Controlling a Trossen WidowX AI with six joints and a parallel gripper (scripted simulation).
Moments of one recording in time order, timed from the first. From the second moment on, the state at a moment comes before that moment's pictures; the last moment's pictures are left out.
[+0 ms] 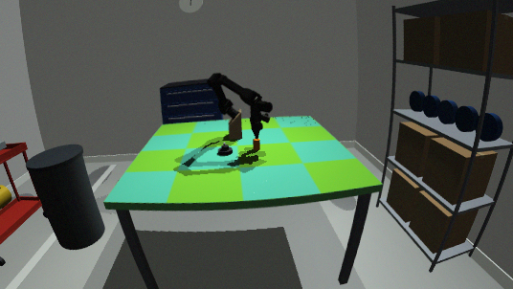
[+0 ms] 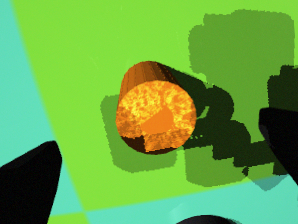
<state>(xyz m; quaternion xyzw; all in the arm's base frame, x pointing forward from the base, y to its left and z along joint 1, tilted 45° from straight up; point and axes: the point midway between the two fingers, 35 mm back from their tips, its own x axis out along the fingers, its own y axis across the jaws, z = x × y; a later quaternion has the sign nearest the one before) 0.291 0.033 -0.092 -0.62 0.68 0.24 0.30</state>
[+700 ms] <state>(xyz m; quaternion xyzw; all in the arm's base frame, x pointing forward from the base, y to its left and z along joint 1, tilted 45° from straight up) 0.292 0.011 -0.116 -0.62 0.68 0.24 0.30</state>
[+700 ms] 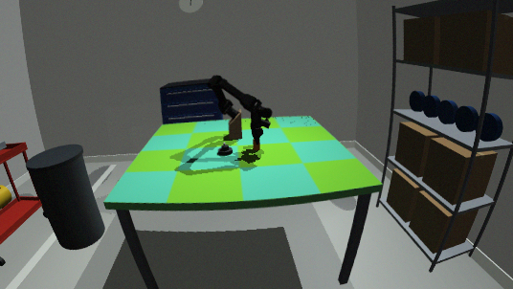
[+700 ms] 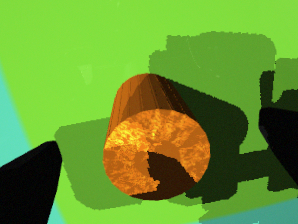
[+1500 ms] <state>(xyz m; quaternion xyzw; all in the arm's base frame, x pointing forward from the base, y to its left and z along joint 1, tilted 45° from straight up) 0.288 -0.015 -0.140 -0.62 0.68 0.24 0.30</state>
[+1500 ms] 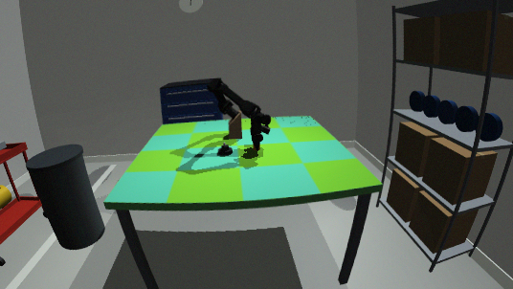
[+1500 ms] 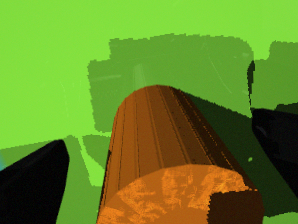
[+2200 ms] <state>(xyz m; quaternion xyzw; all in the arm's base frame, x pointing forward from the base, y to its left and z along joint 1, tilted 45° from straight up) 0.287 -0.013 -0.136 -0.62 0.68 0.24 0.29</state>
